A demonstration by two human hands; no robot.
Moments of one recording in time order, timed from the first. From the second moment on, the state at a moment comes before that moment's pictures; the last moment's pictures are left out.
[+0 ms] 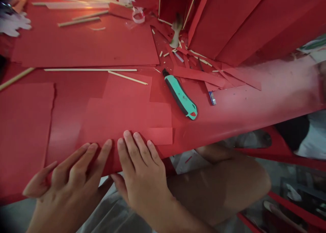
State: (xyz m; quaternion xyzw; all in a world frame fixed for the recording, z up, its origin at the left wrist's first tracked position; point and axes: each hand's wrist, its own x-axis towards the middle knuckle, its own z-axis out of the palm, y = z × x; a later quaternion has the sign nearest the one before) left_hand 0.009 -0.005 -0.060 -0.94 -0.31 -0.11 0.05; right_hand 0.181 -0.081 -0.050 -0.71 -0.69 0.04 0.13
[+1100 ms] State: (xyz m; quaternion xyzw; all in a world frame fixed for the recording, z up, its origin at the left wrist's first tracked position) left_hand 0.010 -0.004 -0.055 -0.92 -0.37 -0.12 0.04; right_hand 0.272 -0.132 -0.050 -0.70 -0.71 0.01 0.08
